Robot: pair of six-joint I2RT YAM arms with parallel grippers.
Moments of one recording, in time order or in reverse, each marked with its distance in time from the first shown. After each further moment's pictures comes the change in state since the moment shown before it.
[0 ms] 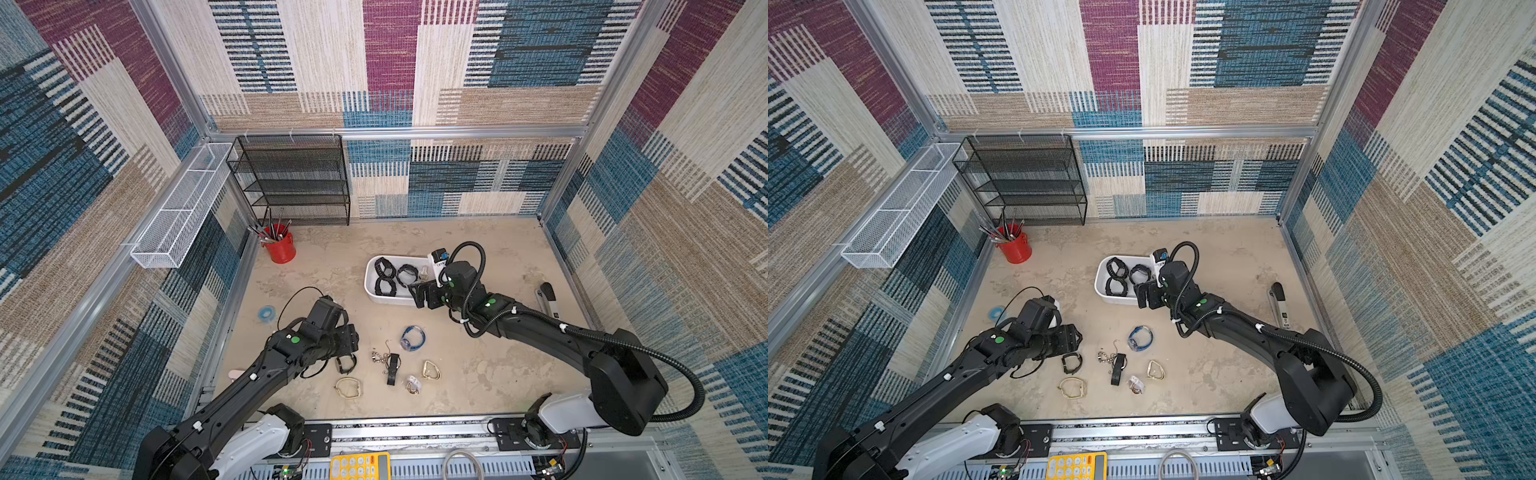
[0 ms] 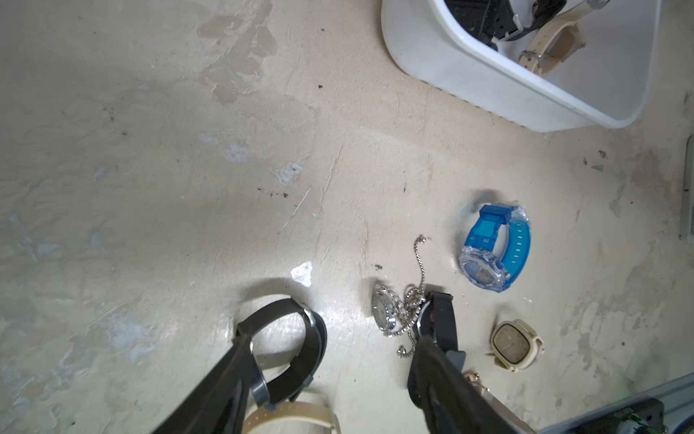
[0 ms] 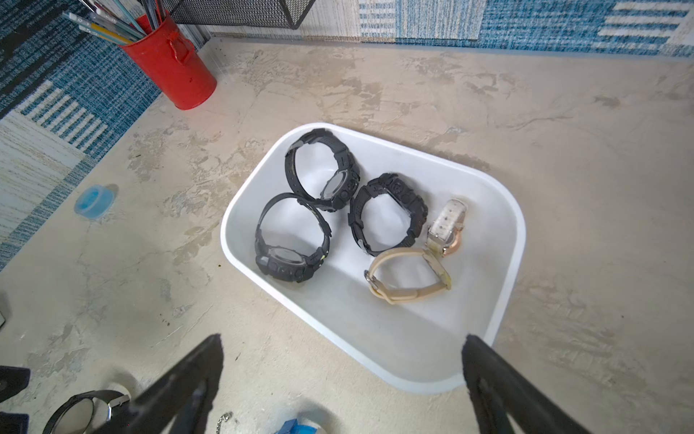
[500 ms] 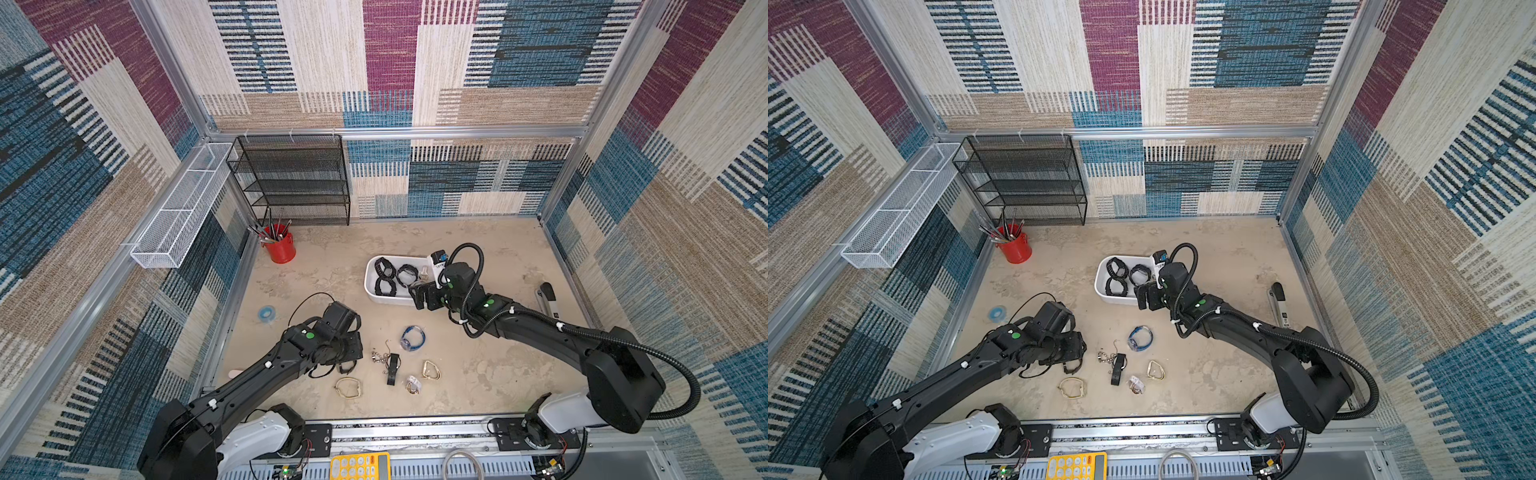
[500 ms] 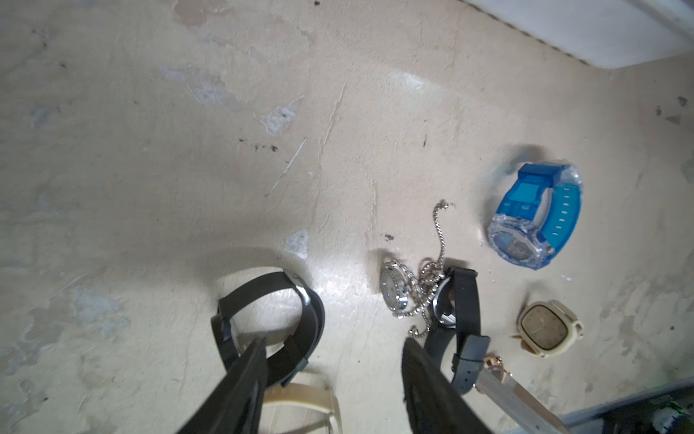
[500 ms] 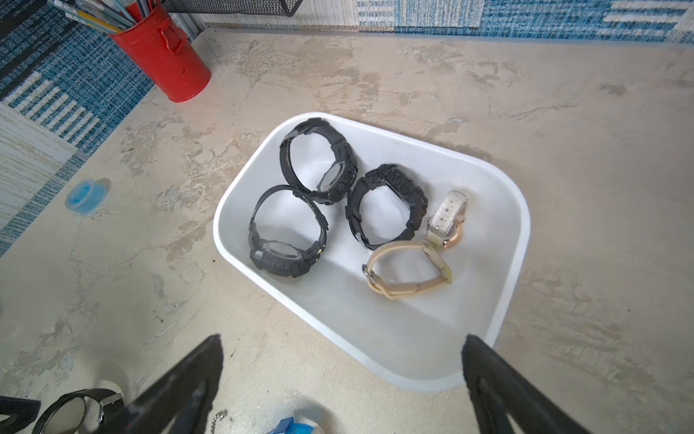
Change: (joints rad) left arm -0.095 0.116 0.017 -0.033 -0.024 -0.067; right arm 0.000 0.014 -0.005 0.006 0.000 0.003
